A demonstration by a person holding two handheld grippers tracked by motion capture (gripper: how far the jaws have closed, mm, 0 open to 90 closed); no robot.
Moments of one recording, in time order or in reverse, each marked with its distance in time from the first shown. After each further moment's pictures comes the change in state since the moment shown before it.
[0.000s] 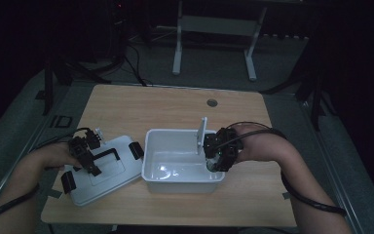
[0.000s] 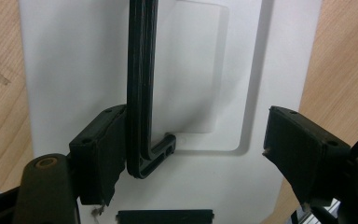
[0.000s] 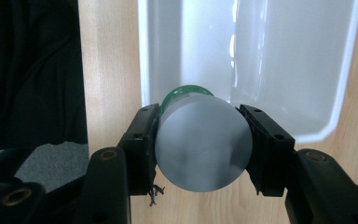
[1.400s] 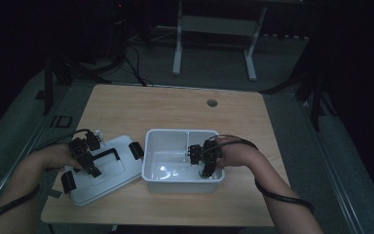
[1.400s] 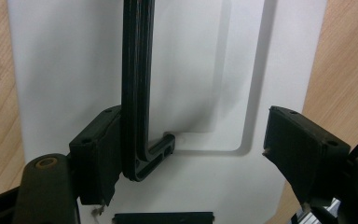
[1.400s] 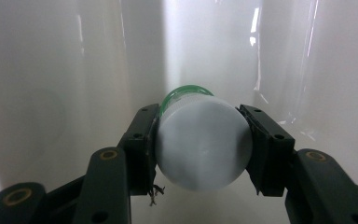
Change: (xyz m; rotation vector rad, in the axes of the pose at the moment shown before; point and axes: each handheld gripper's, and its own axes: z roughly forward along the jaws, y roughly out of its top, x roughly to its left) left arm 0.001 -0.001 0.005 0.006 -0.005 -0.001; right arm -0.030 0.011 0.118 0.101 0.087 0.066
